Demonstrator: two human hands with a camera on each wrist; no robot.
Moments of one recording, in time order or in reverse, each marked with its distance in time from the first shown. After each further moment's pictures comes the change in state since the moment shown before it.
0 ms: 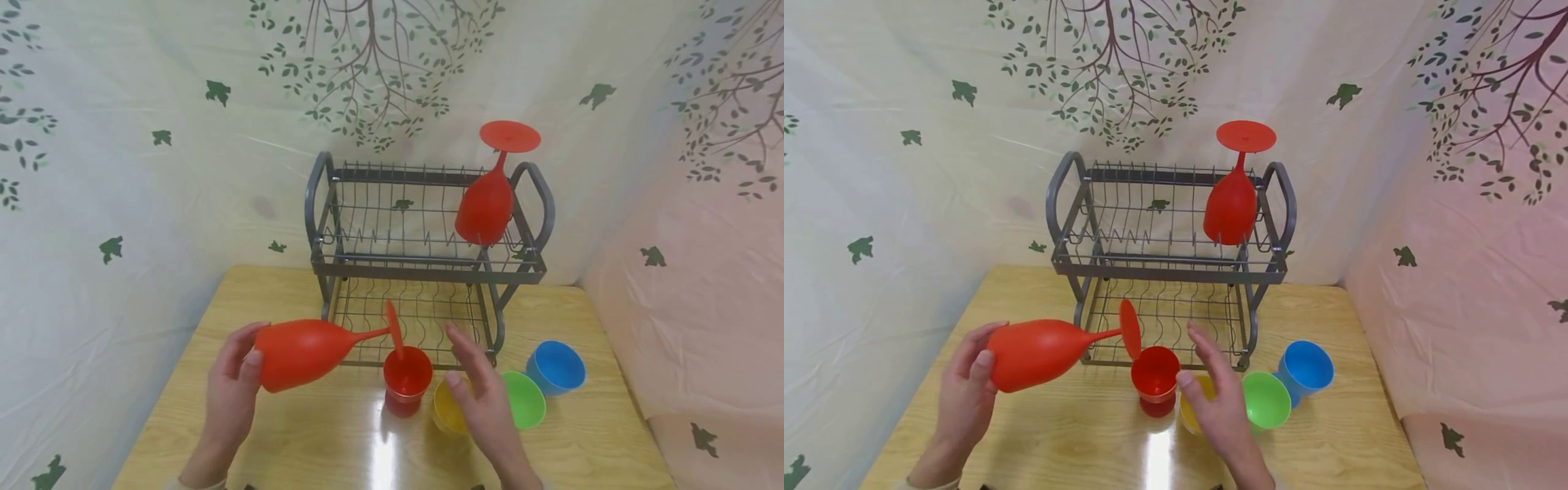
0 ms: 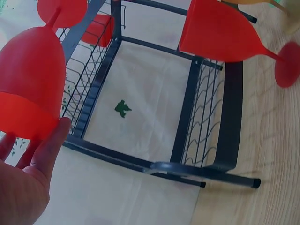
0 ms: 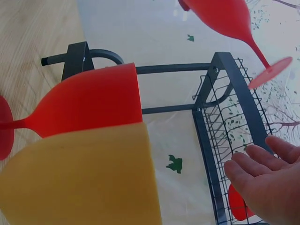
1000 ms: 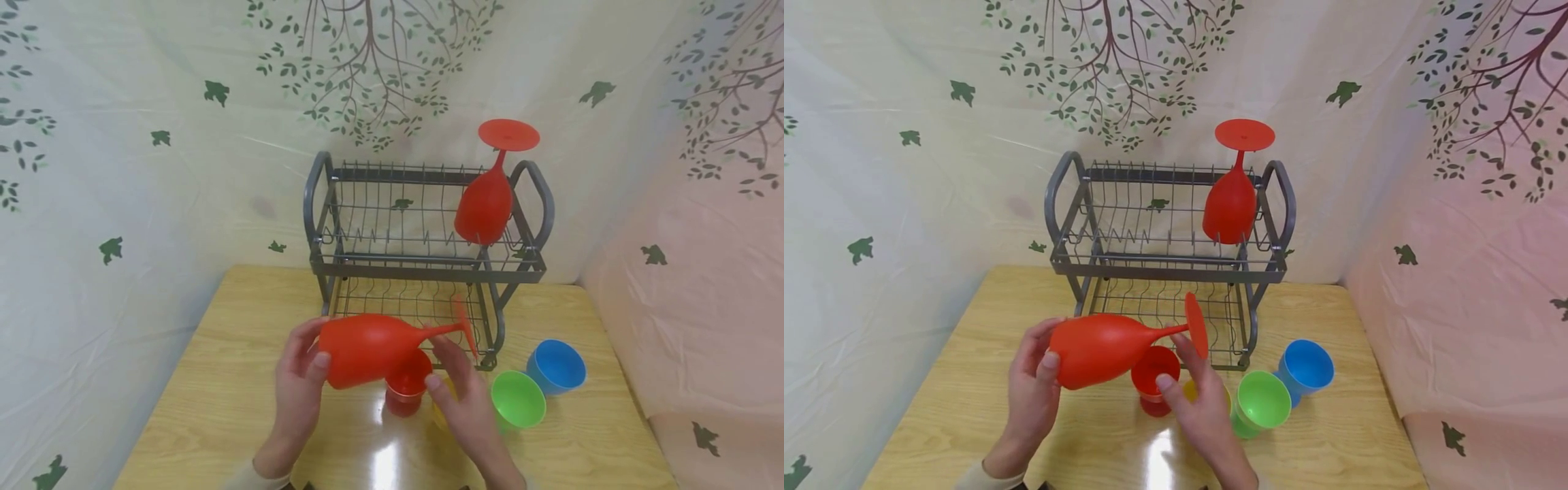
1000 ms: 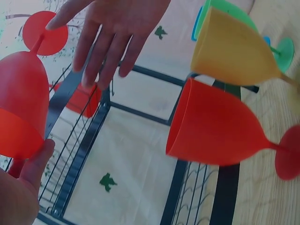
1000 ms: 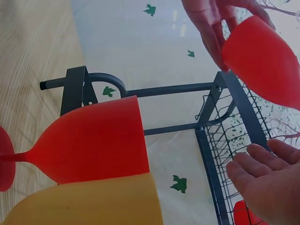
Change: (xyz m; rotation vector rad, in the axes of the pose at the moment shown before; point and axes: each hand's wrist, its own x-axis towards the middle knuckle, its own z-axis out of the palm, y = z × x) left_hand -0.013 -0.007 0.077 -0.191 -0.123 0.121; right_hand 0.001 -0.002 0.019 0.035 -0.003 0.092
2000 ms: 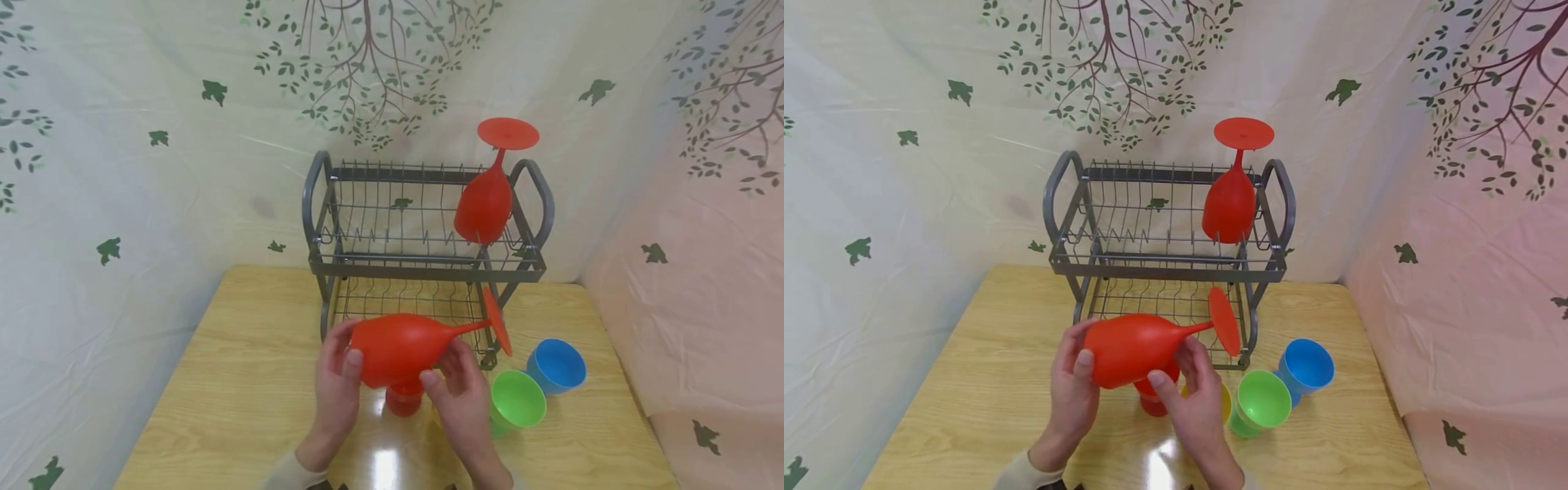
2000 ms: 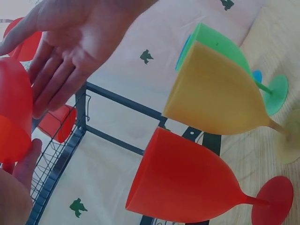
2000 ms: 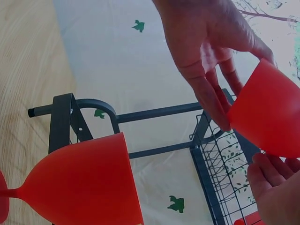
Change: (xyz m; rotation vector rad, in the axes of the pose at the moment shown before) left_hand -0.002 -0.030 0.040 -0.097 -0.048 0.045; right_hand 0.002 -0.009 0.019 0.253 0.148 -0.162
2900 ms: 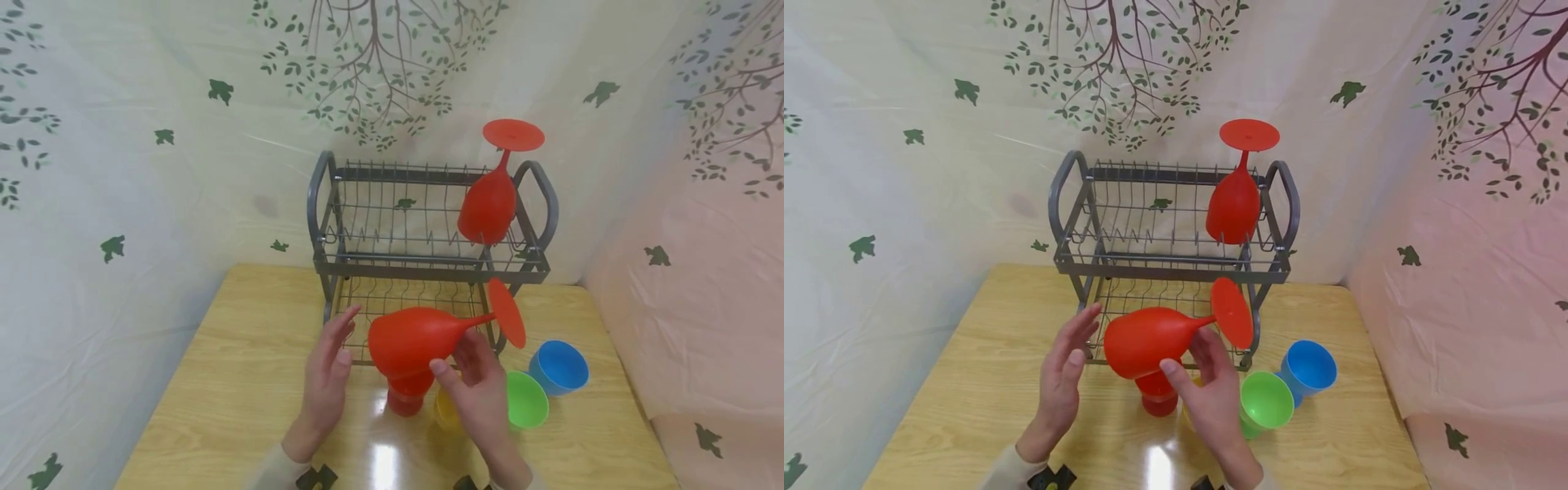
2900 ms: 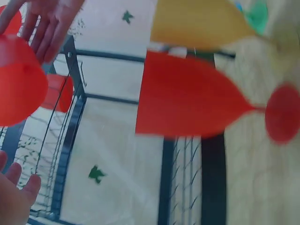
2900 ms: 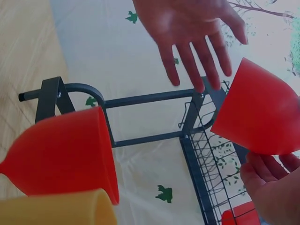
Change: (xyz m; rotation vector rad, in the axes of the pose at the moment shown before) left_hand 0.015 0.001 -0.028 0.339 -0.163 0.362; right_hand 0.013 -0.013 -0.011 -0.083 0.048 0.116
